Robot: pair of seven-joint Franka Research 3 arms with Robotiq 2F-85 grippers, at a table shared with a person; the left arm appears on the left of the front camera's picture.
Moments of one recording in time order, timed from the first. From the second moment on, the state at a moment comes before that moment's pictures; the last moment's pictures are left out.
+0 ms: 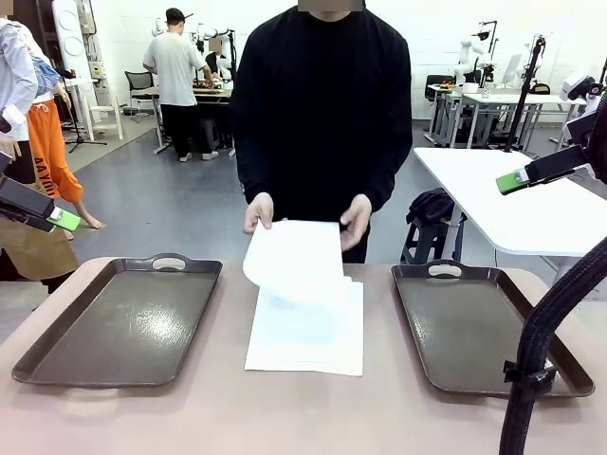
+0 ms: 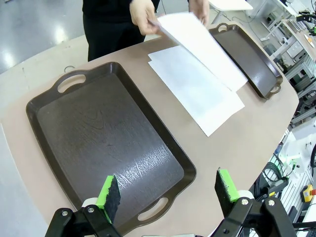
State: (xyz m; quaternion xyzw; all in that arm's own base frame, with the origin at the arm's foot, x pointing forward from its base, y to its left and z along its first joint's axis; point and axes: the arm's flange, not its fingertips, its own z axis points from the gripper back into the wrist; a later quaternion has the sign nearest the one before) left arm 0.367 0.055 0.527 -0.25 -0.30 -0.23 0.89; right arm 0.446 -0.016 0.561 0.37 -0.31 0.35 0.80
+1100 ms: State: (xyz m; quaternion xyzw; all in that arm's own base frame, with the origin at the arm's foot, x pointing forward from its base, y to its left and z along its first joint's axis) left arm 0.367 0.055 0.527 -0.25 -0.30 -0.23 0.89; right arm 0.446 -0.016 0.561 0.37 -0.31 0.35 0.80
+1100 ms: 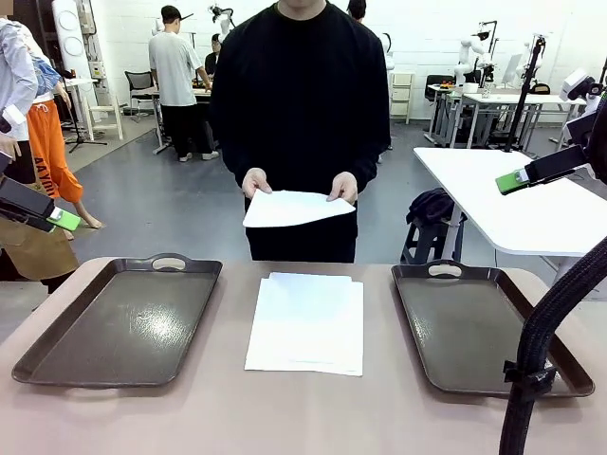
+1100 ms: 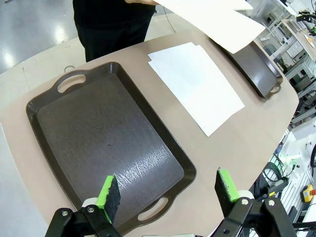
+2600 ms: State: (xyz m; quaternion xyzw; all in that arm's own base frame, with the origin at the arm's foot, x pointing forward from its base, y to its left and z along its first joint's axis) left arm 0.367 0.055 0.527 -0.25 -0.30 -0.23 0.89; right arm 0.446 -0.016 0.561 0.37 -0.31 0.35 0.80
